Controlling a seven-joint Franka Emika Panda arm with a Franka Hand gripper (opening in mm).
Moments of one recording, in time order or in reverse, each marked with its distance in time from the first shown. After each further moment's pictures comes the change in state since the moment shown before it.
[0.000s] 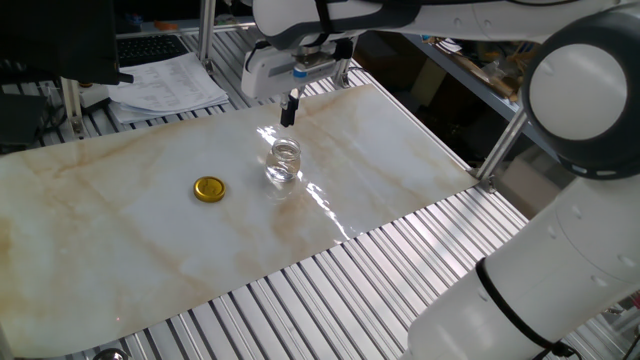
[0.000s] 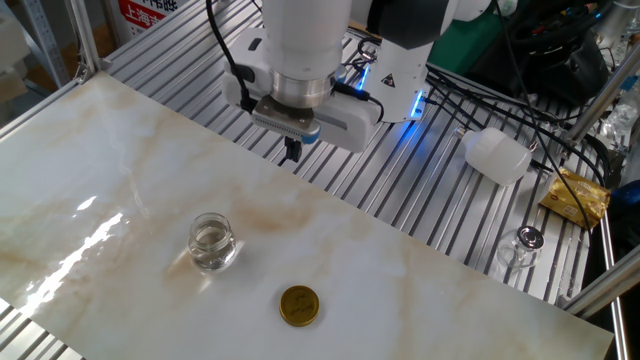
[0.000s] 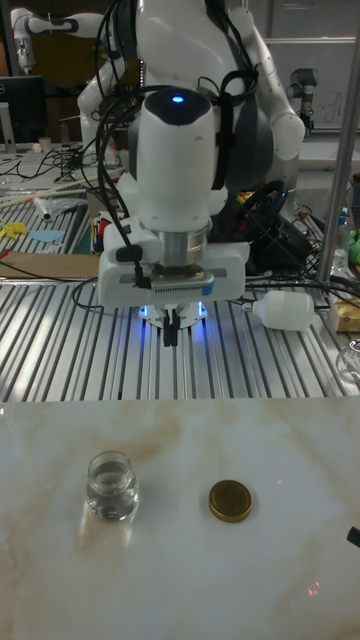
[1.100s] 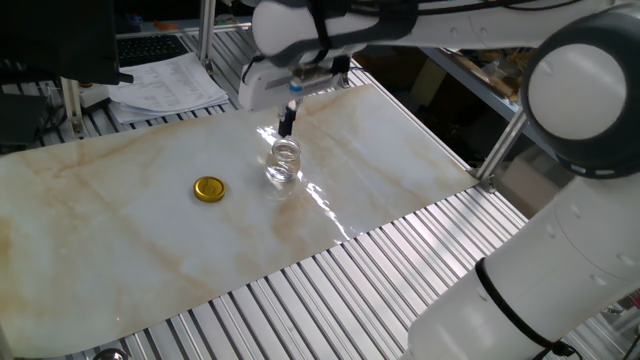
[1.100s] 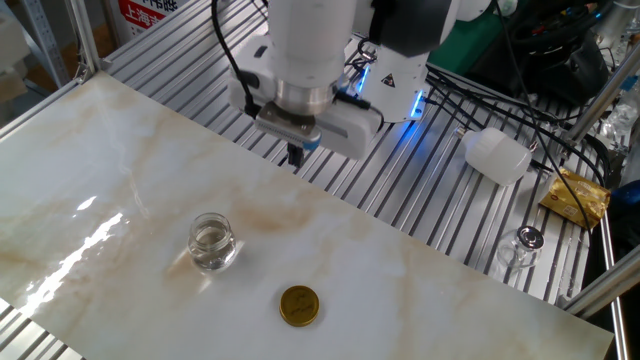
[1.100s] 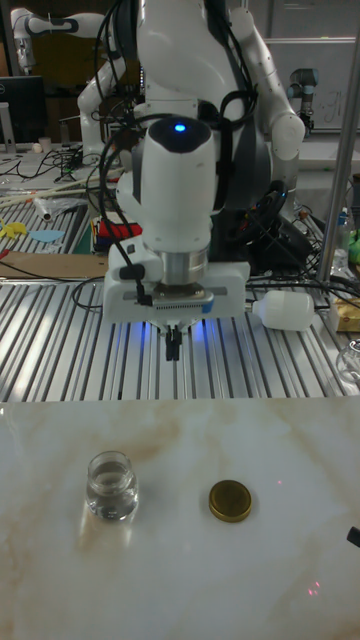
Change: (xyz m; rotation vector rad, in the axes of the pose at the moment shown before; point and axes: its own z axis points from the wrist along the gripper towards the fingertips) arm 0.000 0.005 0.029 0.001 -0.020 0.042
